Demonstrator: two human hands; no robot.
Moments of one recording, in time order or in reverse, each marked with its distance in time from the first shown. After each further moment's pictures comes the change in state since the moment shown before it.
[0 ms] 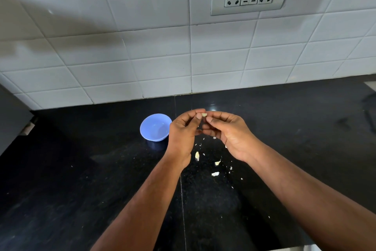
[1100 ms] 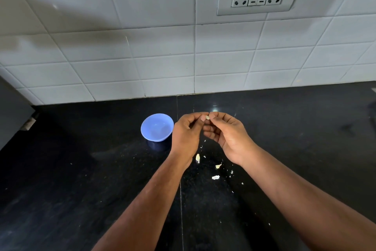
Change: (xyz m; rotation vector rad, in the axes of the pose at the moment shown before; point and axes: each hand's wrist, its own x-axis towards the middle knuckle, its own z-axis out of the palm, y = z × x) left_hand 0.009 -0.008 0.003 0.151 0.045 0.053; right_hand 0.010 0.004 0.010 0.123 0.073 0.069
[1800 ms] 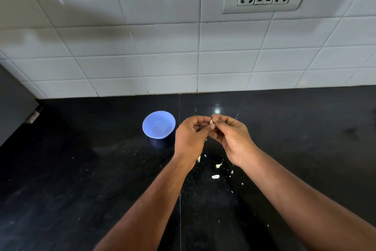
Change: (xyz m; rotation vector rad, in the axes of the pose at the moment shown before) left_hand -0.007 -0.006 0.003 0.158 0.011 -0.059; right_hand 0.001 0.008 -0.004 -0.024 0.113 0.012
